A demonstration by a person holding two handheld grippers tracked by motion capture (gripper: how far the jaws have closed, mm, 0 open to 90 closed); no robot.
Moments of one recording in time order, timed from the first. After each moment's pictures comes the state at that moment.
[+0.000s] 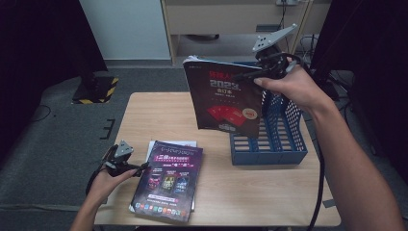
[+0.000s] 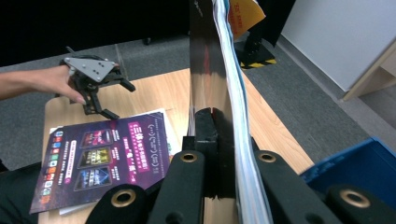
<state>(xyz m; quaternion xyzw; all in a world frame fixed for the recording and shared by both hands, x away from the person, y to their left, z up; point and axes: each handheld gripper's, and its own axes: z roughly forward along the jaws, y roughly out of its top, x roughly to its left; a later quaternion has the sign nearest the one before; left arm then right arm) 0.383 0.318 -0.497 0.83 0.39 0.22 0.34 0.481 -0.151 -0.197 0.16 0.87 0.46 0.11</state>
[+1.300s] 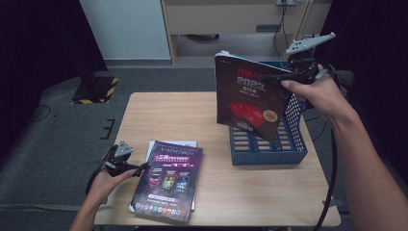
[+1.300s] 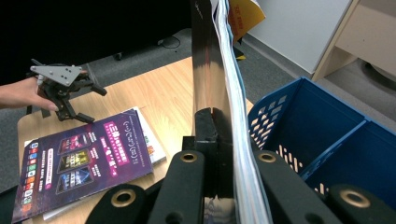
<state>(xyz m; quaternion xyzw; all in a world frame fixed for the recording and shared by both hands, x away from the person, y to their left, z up) 0.384 0.319 -0.500 0.83 0.39 0.22 0.34 0.477 -0.219 -0.213 0.24 0.83 0.48 0.13</state>
